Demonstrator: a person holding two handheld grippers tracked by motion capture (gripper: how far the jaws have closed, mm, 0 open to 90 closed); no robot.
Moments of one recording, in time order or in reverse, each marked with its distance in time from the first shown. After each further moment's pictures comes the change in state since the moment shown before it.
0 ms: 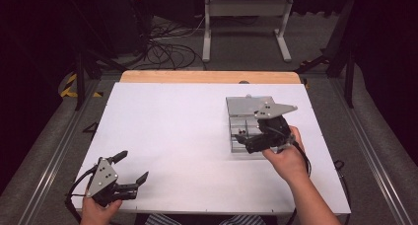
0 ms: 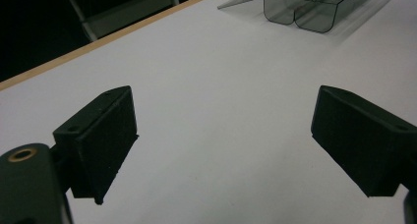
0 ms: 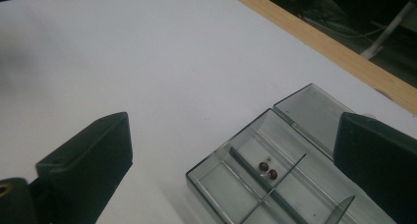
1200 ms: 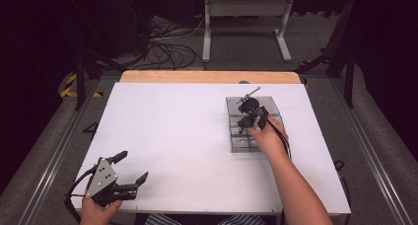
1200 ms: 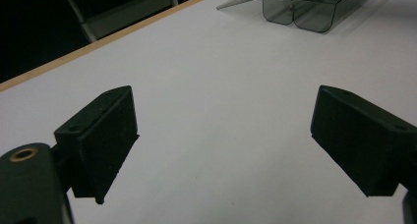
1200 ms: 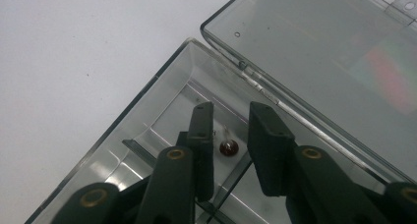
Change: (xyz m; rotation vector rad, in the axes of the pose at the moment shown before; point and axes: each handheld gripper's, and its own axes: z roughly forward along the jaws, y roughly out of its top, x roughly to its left) left arm 0.001 0.000 -0.001 -0.003 -0.004 0.003; right arm -0.062 -0.007 0.120 0.460 -0.083 0.171
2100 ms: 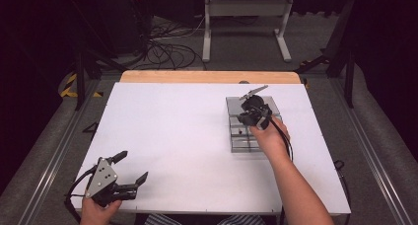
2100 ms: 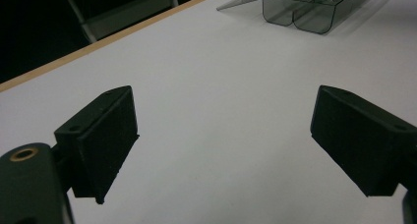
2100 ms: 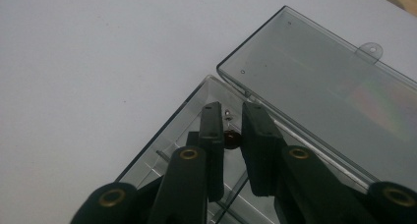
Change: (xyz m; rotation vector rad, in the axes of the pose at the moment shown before) left arm 0.000 0.000 0.000 -0.003 0.002 -0.001; right arm 0.007 -0.001 -0.030 -0.130 0.005 0.004
